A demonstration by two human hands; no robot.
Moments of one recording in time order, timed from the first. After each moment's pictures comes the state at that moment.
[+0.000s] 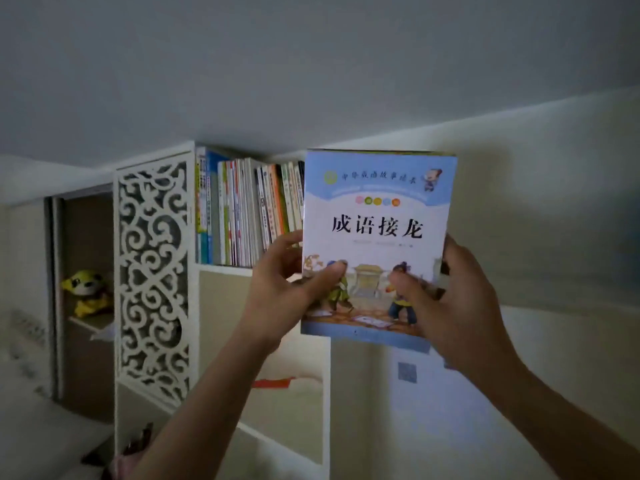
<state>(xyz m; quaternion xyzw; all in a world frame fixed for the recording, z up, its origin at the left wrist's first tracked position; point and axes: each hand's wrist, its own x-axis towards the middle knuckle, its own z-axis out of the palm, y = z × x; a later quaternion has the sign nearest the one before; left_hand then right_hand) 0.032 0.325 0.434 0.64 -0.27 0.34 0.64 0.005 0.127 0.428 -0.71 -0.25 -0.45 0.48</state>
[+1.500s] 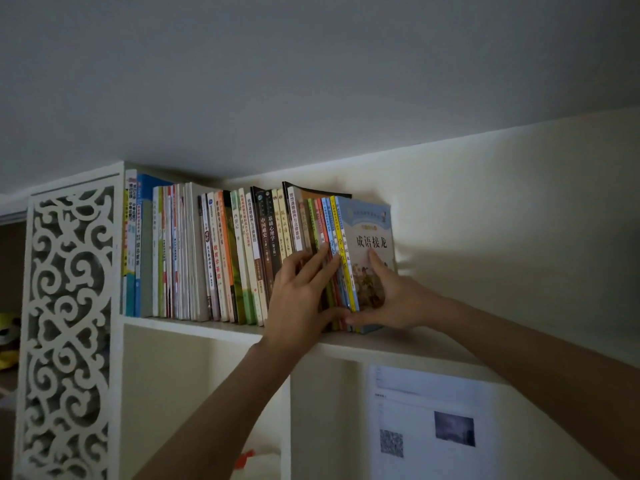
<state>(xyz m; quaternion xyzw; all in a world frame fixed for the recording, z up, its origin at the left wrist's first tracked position) 0.223 0.276 0.468 0.78 -0.24 0.57 0.09 0.211 0.086 0.504 -0.94 -0.18 -0.18 0.24</state>
